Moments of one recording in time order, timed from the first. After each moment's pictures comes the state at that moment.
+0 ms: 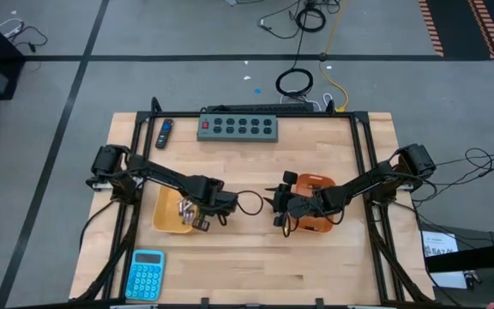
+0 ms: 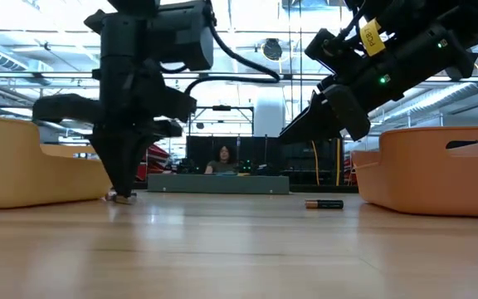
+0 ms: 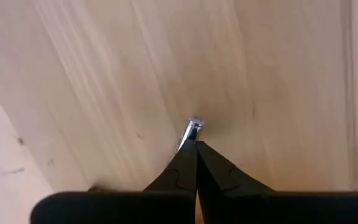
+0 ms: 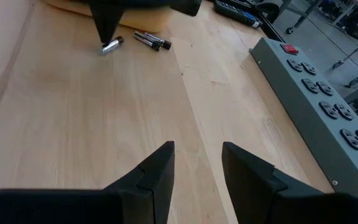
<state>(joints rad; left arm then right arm) -0.15 1.81 1.11 -0.82 -0.02 0.16 0.27 1.64 0.66 0.41 0.63 -0.01</state>
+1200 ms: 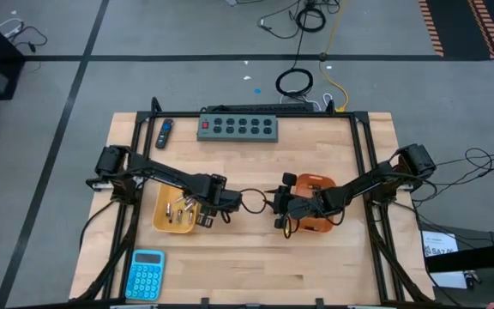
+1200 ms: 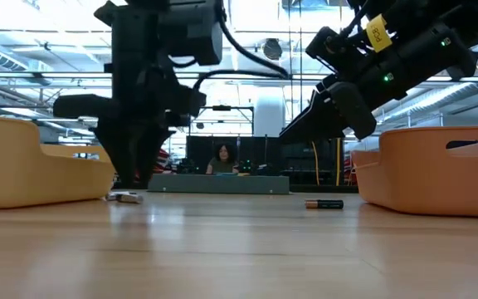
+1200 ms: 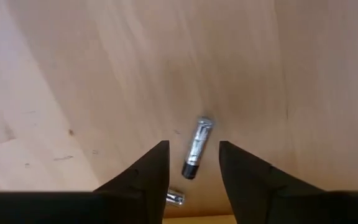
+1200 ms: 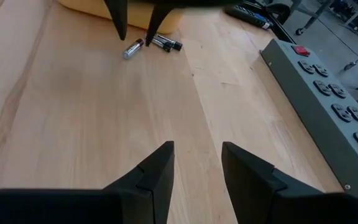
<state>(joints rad) -0.15 1.83 1.19 -0.90 -0.10 0.17 0.28 1.64 0.66 0.41 0.60 -0.01</state>
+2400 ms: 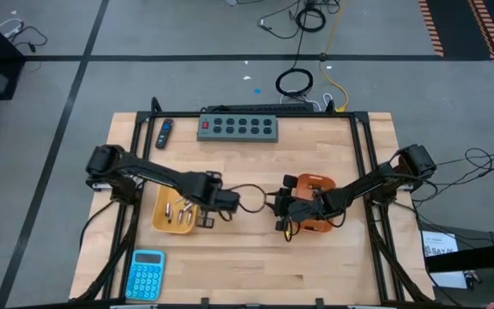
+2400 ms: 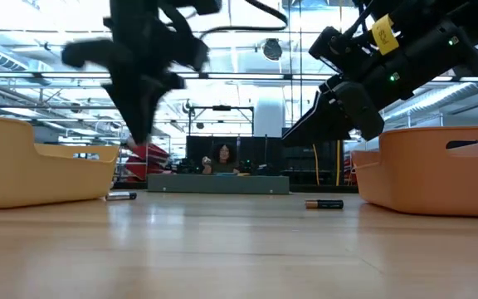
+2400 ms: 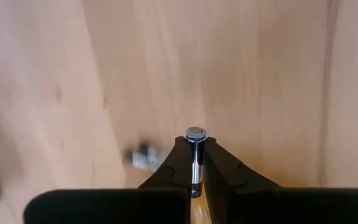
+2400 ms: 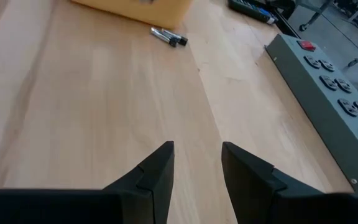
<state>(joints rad) -0.20 1.77 1.32 -1.07 -0.15 -0.03 0.31 1.64 0.66 0.38 0.60 0.02</state>
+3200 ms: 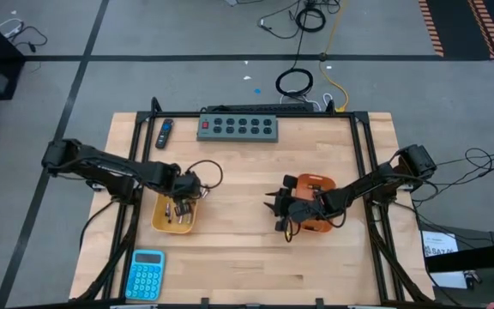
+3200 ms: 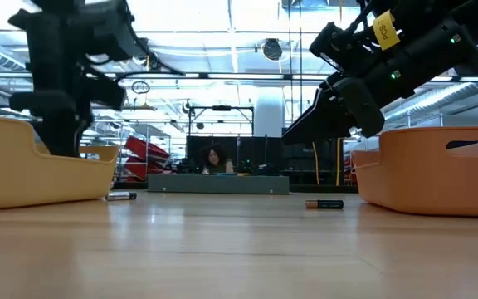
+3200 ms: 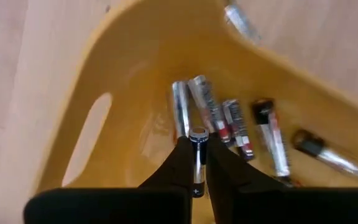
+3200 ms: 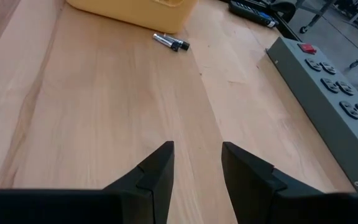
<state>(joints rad) -0.08 1.29 0.69 -0.83 -0.12 -0.42 0.31 1.64 0.66 0.39 0.61 0.03</state>
